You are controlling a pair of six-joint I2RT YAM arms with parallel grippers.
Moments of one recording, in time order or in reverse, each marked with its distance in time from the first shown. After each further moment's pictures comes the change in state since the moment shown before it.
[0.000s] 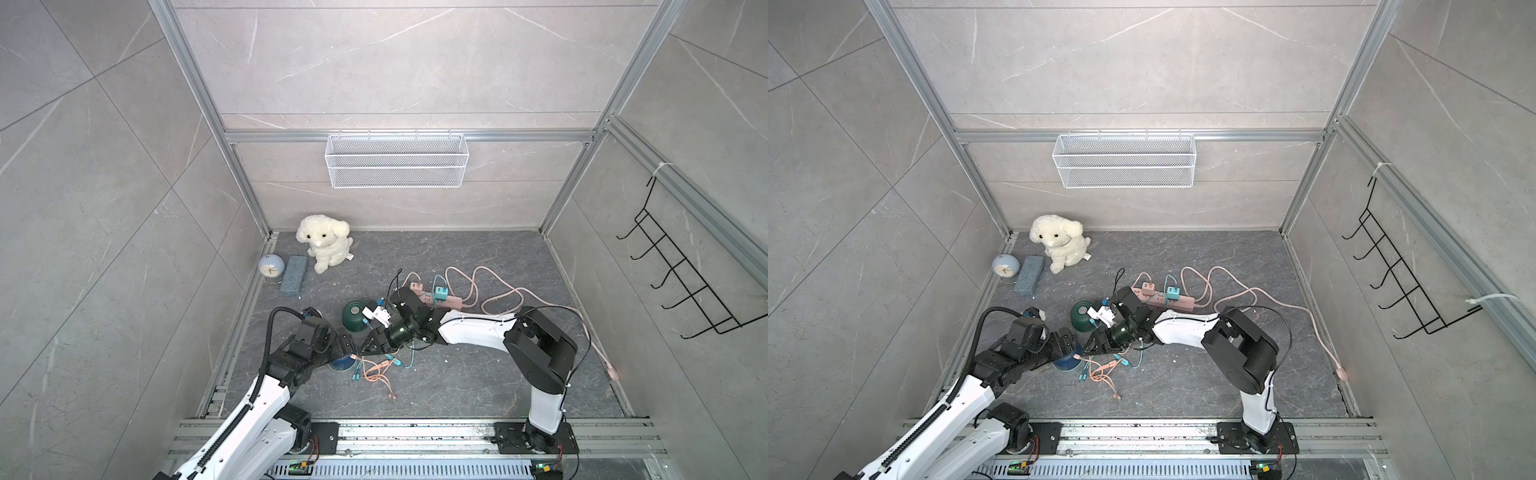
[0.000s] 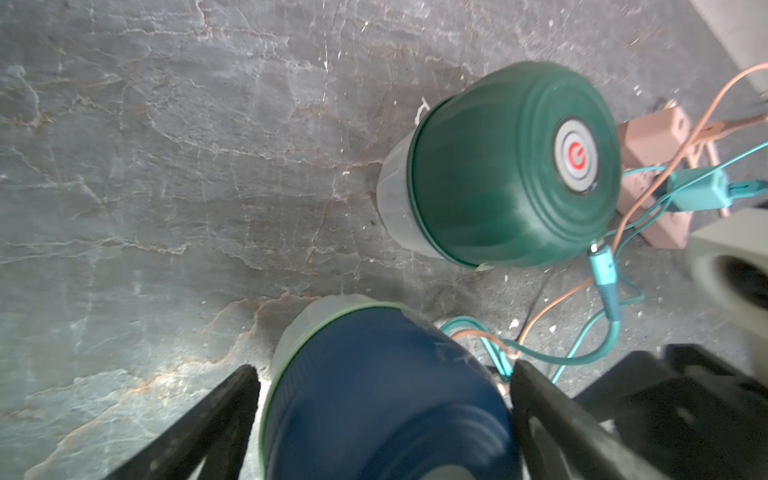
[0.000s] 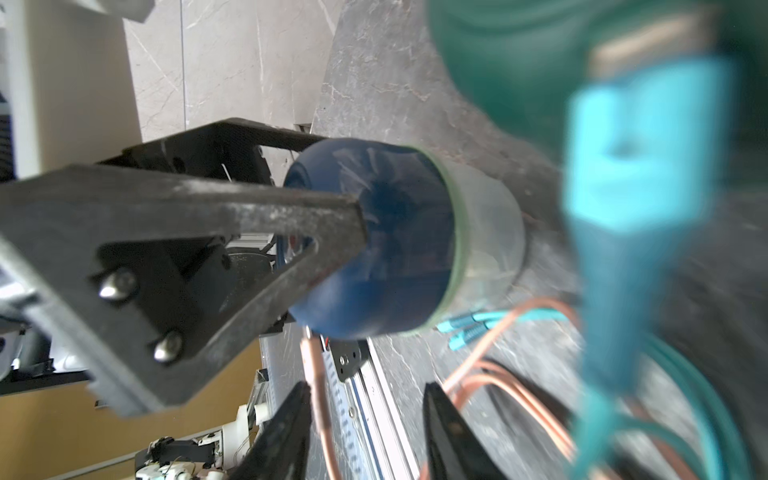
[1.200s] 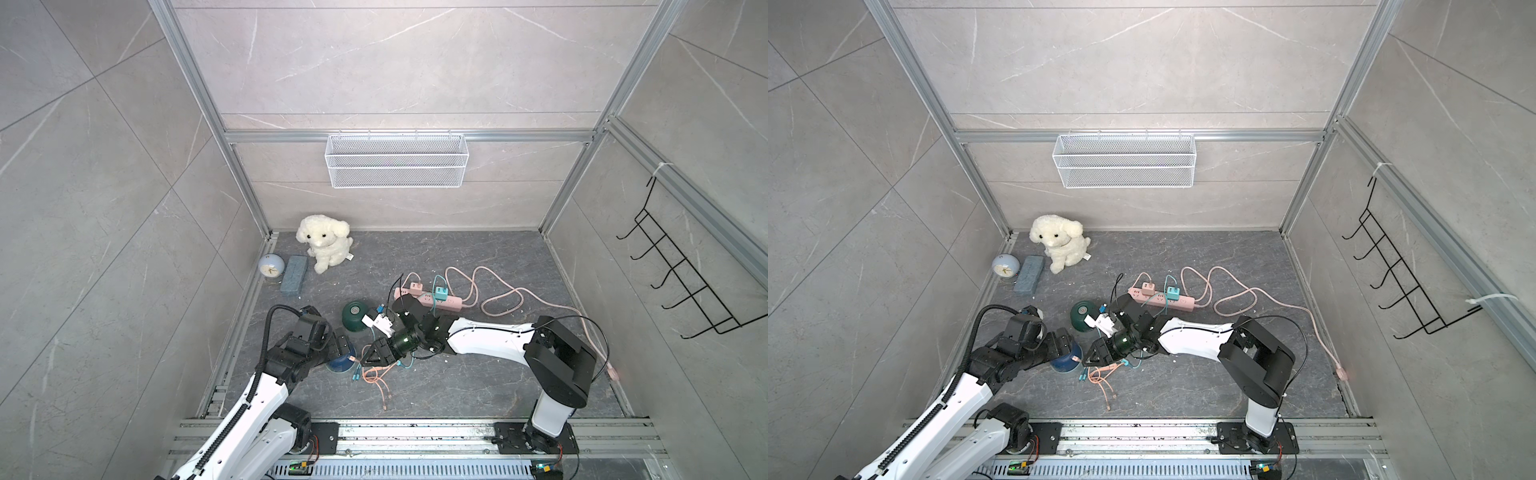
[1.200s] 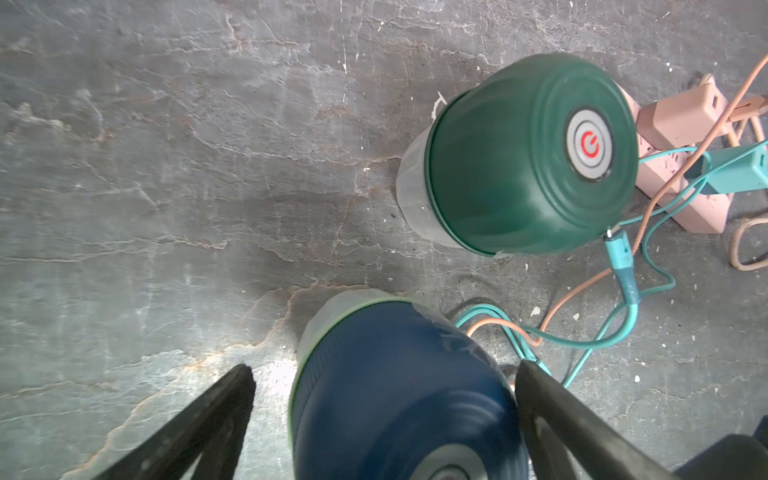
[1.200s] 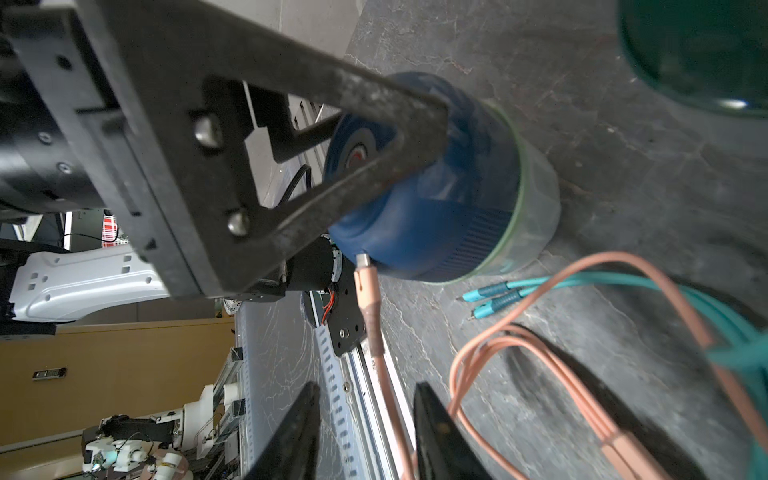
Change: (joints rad) left arm 0.029 -0.003 0.037 -0.071 0.005 0.063; right arm 0.073 -0.091 -0.052 -0.013 0.045 -0.090
